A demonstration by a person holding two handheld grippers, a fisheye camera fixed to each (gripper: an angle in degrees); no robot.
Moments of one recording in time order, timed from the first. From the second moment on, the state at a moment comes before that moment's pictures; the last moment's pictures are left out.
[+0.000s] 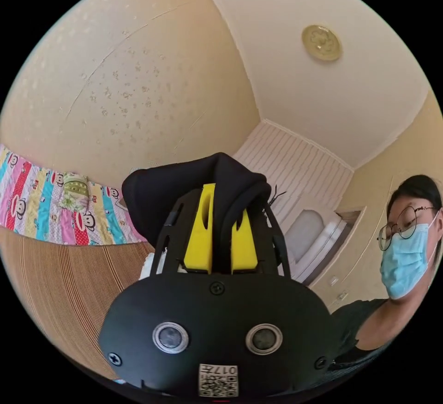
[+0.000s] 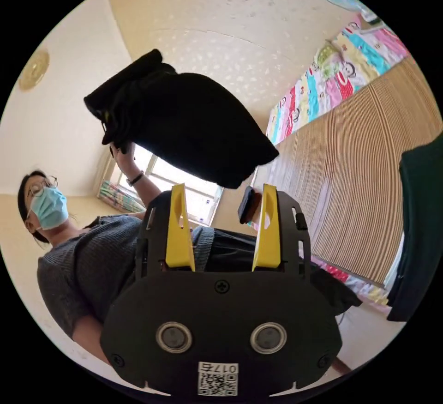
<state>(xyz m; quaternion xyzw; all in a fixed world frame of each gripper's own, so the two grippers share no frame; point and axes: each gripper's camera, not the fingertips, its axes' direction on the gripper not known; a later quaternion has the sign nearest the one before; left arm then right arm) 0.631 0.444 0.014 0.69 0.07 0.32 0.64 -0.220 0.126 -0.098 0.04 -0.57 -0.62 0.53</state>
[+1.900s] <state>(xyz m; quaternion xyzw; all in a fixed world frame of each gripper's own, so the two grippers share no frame) 0.309 0.265 -0.060 0.35 0.35 0.11 0.86 -0.199 0.094 -0.339 0.15 -0.64 -0.74 0.12</state>
